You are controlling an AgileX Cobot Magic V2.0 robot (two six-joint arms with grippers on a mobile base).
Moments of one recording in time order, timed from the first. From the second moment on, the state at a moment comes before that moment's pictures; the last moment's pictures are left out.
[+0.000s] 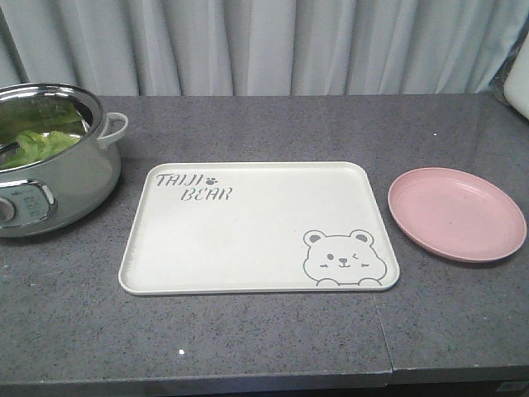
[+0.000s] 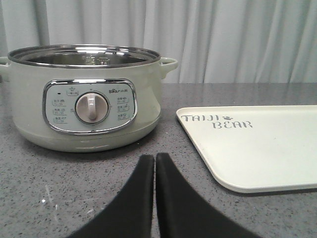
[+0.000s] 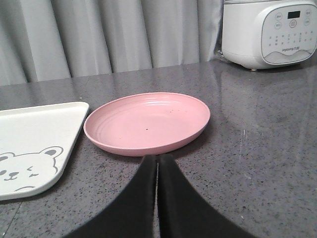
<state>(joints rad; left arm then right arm) -0.09 -0.01 0.03 -0.07 0.10 -0.01 -0.07 -0.01 0.03 -0.14 0.14 0.24</state>
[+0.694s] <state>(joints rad) -0.09 -0.01 0.03 -0.07 0.10 -0.01 -0.07 -0.01 0.03 -0.14 0.14 0.24</state>
